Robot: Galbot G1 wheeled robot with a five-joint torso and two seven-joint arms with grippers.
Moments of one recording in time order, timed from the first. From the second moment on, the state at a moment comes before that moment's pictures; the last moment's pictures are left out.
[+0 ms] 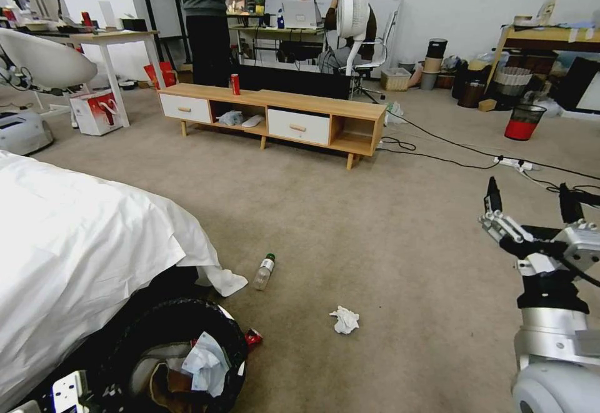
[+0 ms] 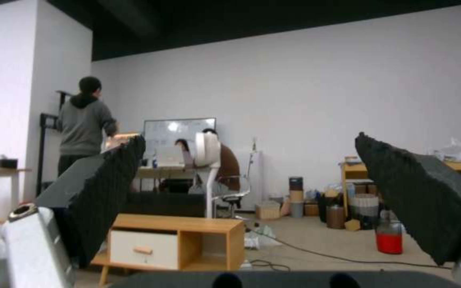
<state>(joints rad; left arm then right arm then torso) 1.82 -1.42 -0.96 -2.36 -0.86 0.73 -0.34 -1.44 1.20 0.69 2.33 0.30 0.12 0.27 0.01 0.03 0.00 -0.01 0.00</state>
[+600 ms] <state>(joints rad) 1.83 -1.43 -0.97 -2.37 -0.86 0.73 -0.32 -1.42 1.13 0.63 2.27 0.31 0.13 0.27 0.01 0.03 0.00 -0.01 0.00</state>
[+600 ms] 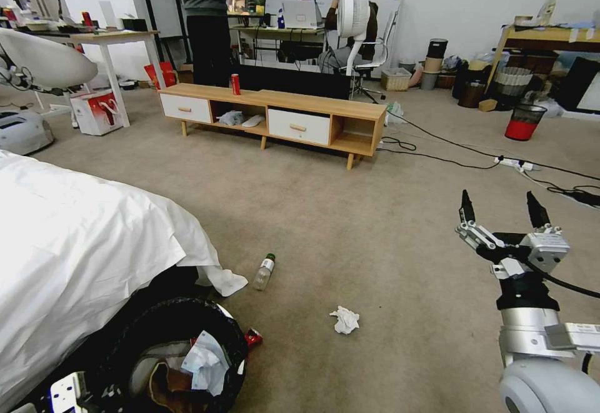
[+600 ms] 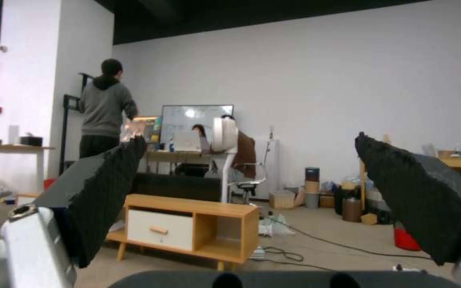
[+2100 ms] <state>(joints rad) 1.84 -1.44 -0.99 -2.36 -0.85 0.71 -0.32 -1.40 1.10 0.57 2.18 0.30 0.21 0.20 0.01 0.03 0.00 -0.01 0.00</state>
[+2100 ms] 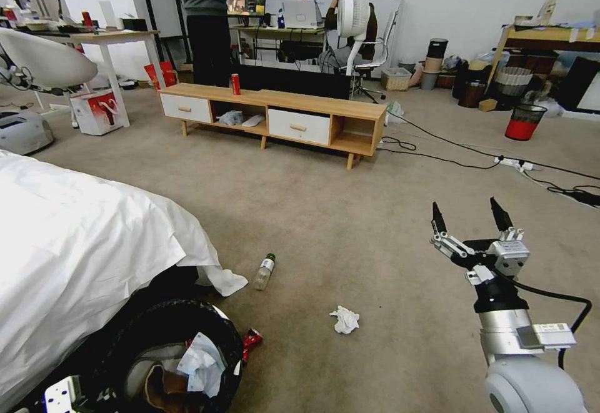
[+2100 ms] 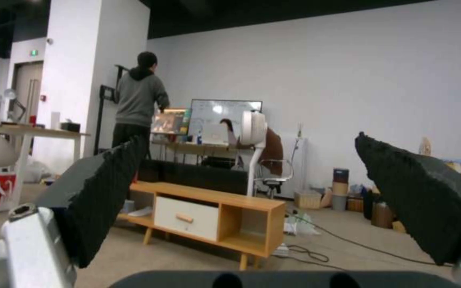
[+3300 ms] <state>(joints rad) 1.83 -1.44 -1.00 -2.35 -0.86 0.72 -0.32 -1.38 1.11 0.55 2.15 0.28 0.20 0.20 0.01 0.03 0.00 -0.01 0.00</state>
